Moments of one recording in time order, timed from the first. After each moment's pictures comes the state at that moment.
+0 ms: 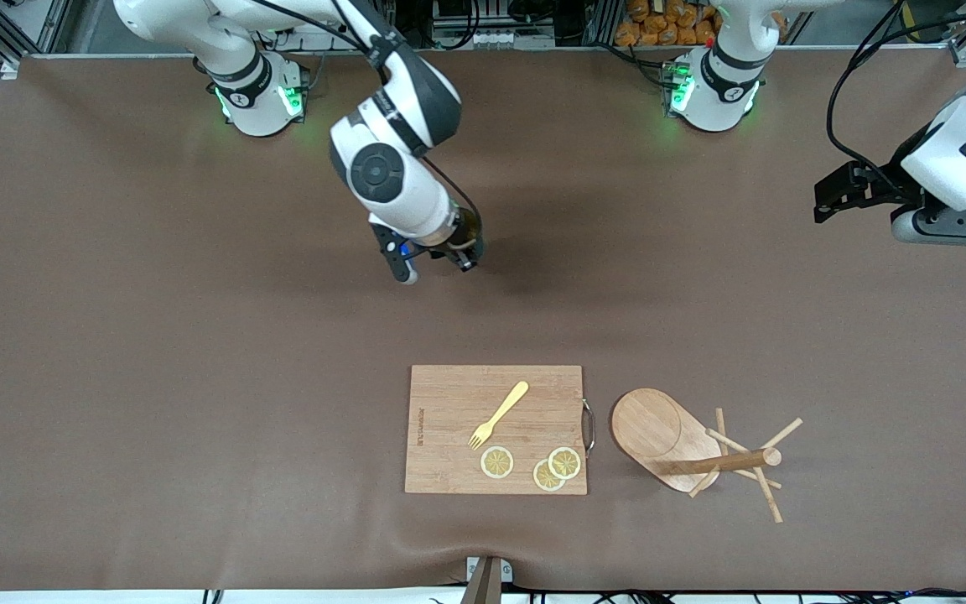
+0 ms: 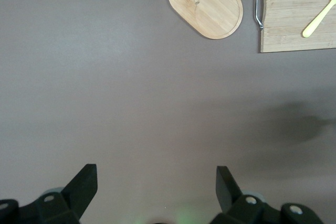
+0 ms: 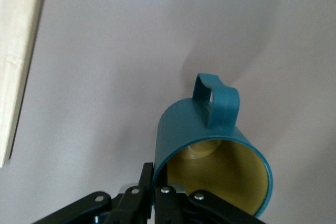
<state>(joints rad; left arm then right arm) 0.00 0.03 -0.14 -1.52 -0.01 1.50 -0.06 0.78 0.46 -0.02 -1.71 0.39 2.19 1.72</state>
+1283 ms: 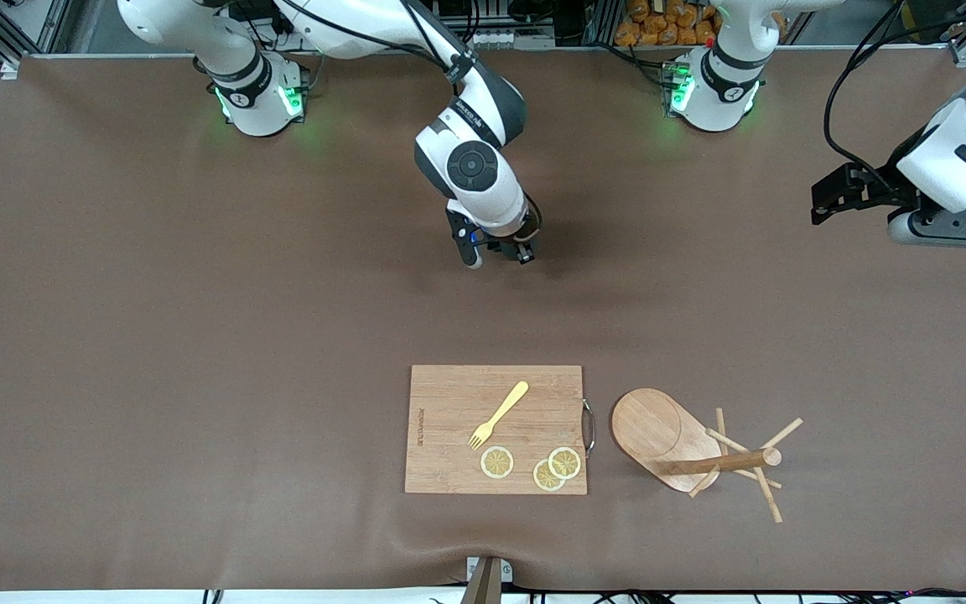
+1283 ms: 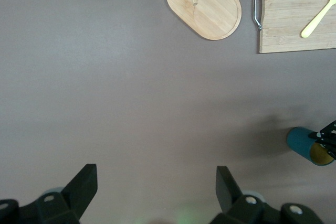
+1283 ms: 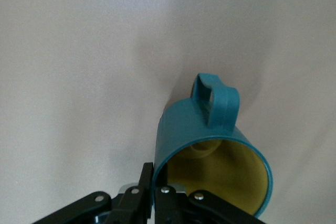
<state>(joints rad) 0.00 0.04 -0.14 -1.52 -0.01 1.51 -0.06 0.94 0.64 -0.03 -1.62 0.39 2.34 1.90</state>
